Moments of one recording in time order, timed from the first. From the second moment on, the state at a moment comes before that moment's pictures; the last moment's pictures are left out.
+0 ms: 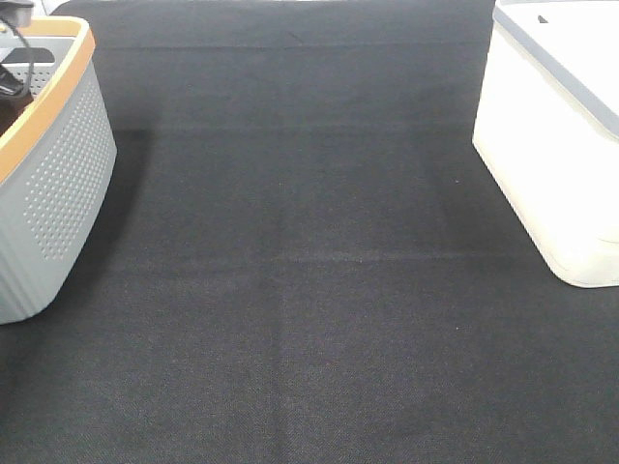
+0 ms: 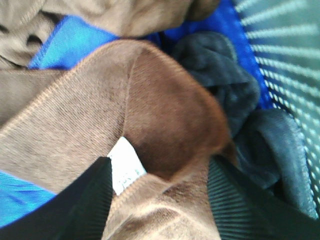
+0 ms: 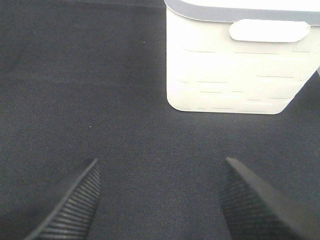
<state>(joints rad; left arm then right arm) 0.02 2.15 -1.90 0.05 1.22 0.39 0.02 -0.01 -0.50 0.08 1.07 -0.09</state>
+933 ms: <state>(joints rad) 0.08 2.14 -1.90 -0.16 1.14 0.65 0.02 -0.01 -0.50 0.08 1.07 -0.09</state>
